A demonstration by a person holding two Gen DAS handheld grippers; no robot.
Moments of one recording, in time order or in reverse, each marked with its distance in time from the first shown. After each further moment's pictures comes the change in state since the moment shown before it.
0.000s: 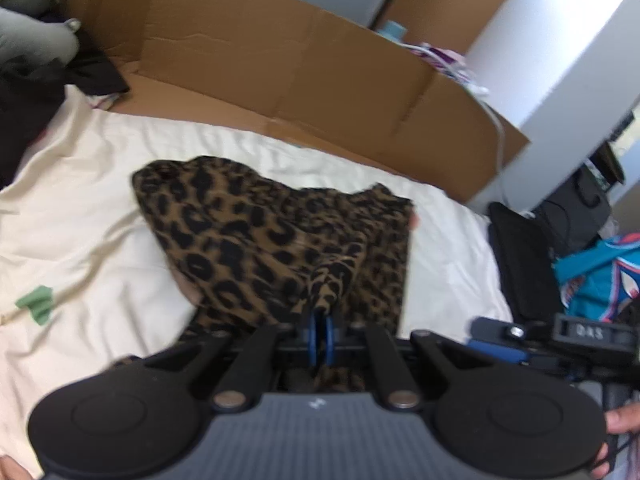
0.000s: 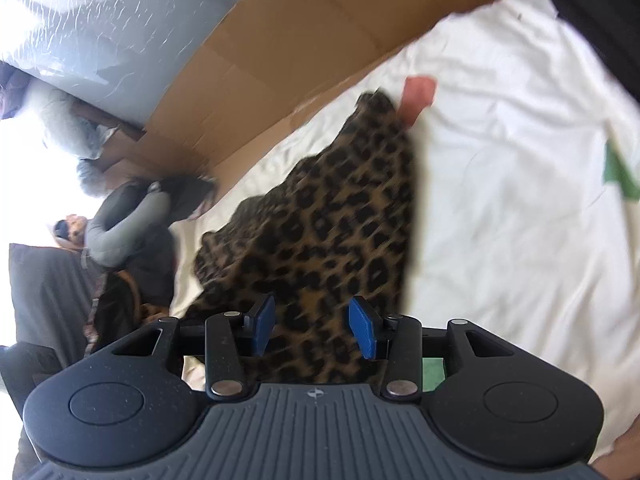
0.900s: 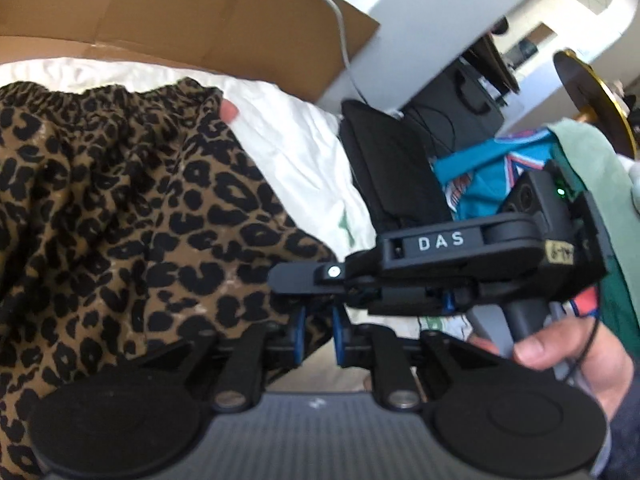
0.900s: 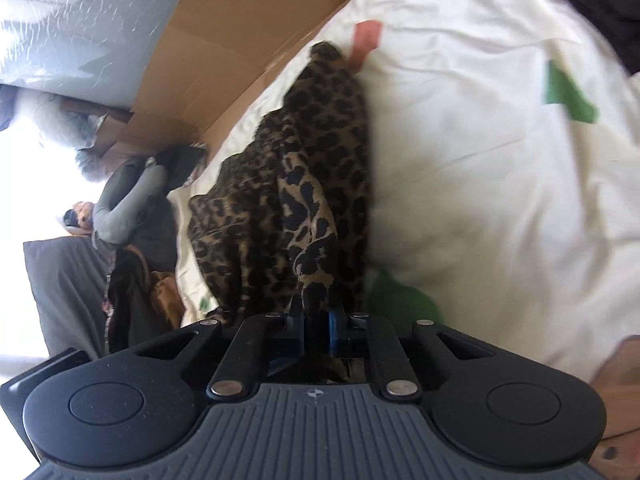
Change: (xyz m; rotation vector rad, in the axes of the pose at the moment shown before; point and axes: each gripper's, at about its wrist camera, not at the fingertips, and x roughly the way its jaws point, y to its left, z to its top) left arm 0.044 -0.109 -0.059 0.152 0.187 -0.310; right arm -0.025 -0.056 -0.012 0.083 0.133 -0.019
